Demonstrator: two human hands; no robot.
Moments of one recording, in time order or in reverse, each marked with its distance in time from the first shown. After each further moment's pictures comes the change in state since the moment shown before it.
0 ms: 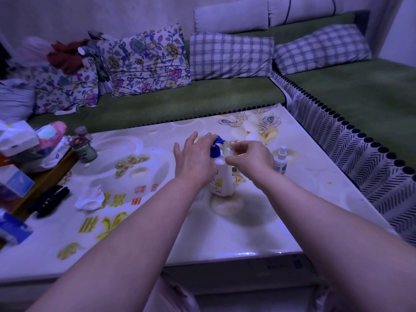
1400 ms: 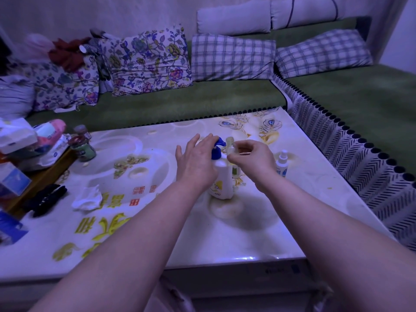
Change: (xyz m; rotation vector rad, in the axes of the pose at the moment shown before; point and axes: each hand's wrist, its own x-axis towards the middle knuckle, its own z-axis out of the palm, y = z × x) left_hand 0.000 0.000 0.005 -0.096 0.029 -0.001; right_hand 0.004 0.003 0.000 0.248 -0.016 -0.050
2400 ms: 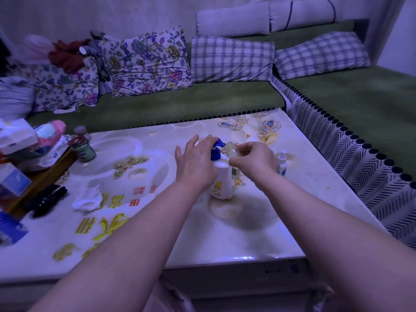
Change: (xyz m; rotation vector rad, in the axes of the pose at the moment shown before) left_hand 0.000 0.000 -0.002 0.023 -0.019 -0.011; right_hand -0.005 -0.010 -0.006 -0.271 0.060 0.081
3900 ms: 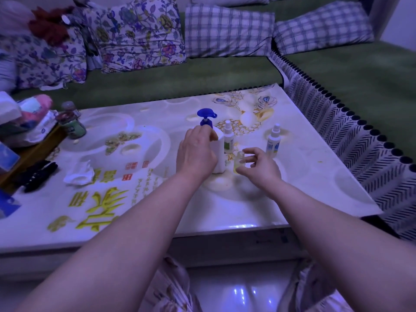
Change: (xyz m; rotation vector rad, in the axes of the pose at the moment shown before) left_hand -0.031 0.005 0.035 -0.118 0.173 0.031; right_hand -0.007 0.107 0.018 0.026 -0.135 -0.037
